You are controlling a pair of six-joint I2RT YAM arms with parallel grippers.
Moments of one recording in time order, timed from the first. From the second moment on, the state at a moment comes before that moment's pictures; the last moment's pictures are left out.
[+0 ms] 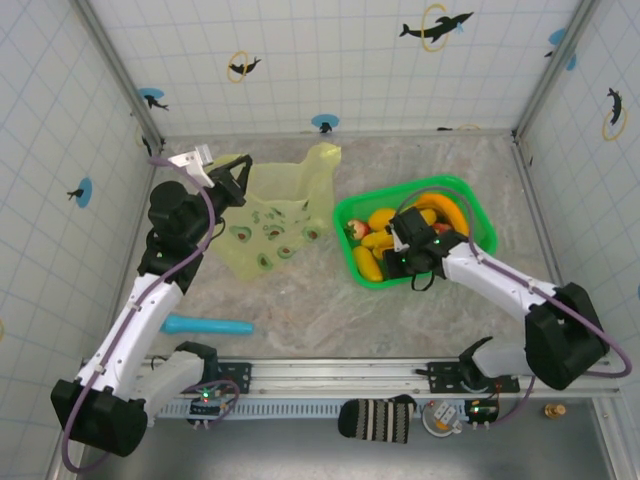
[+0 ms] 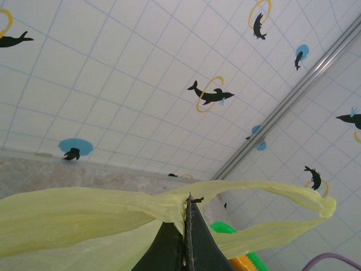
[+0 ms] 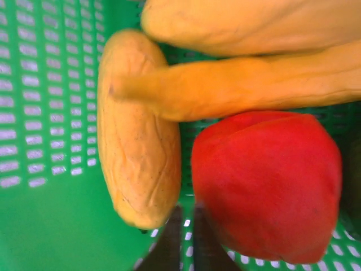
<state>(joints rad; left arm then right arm) -0.29 0.96 0.88 0.11 0.30 -0.60 0.61 1.32 0.83 -0.63 -0.06 0.39</state>
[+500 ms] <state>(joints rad) -0.29 0.95 0.88 0.11 0.33 -0.58 0.62 1.33 0.86 -0.38 -0.01 0.32</state>
